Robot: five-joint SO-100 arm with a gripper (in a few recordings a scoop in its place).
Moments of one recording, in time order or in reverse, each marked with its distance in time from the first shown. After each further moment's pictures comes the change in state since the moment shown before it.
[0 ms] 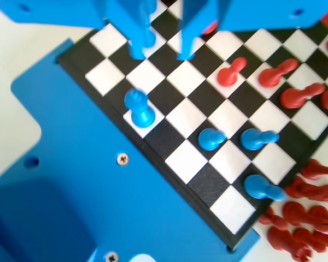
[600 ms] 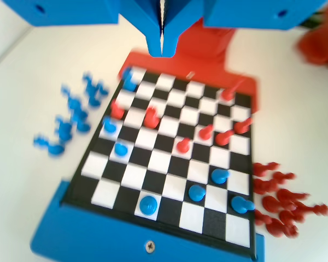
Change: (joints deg) arm 2.3 12.7 -21.9 16.8 30.5
